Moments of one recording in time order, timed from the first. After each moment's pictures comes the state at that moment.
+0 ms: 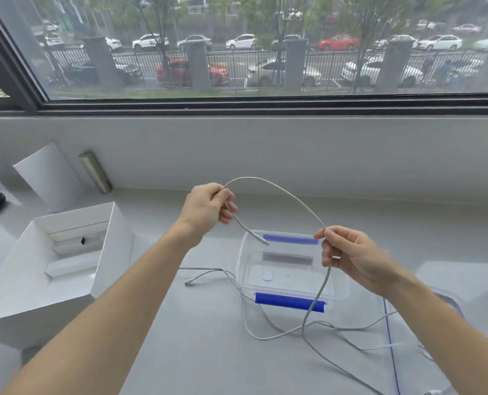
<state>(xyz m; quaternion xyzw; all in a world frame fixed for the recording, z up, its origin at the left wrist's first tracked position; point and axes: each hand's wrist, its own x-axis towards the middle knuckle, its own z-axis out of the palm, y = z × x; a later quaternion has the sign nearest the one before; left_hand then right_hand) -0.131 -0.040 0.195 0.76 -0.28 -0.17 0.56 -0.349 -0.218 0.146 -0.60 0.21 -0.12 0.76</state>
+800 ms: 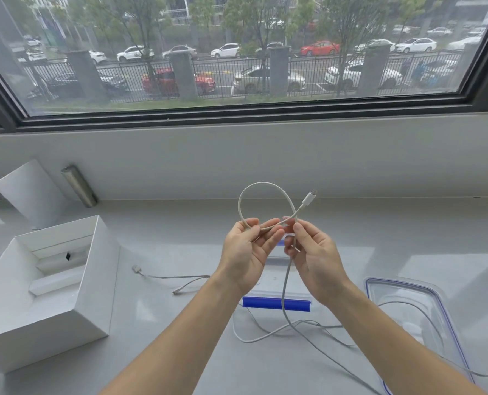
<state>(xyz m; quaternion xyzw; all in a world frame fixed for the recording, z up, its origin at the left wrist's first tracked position) -0.241 -0.079 0.180 0.39 -0.03 -0.43 0.82 -0.331 -0.165 0.151 -0.46 0.19 -0.31 0.81</state>
